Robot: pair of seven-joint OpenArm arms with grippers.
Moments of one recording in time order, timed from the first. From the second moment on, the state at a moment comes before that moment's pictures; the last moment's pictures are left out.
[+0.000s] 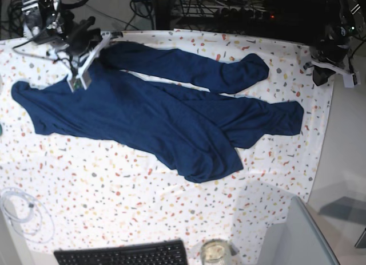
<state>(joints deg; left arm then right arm) 23.9 -17.6 -32.4 76.7 -34.3 -24.7 22.4 -28.3 14.3 -5.3 107.1 20.5 3.8 -51.5</state>
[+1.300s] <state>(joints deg) 17.1 -5.0 1.3 78.3 -4.4 -17.8 19.4 -0.6 26.4 -2.5 81.7 20.7 8.0 -56.6</state>
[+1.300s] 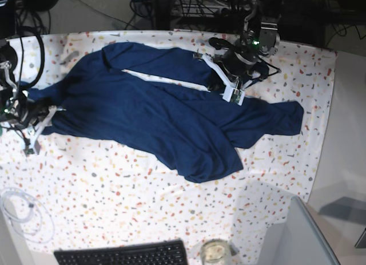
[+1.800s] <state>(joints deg) 18.0 -8.5 1.1 78.1 -5.0 -17.6 17.9 0.0 28.0 -10.7 81.0 20.8 10.1 -56.6</state>
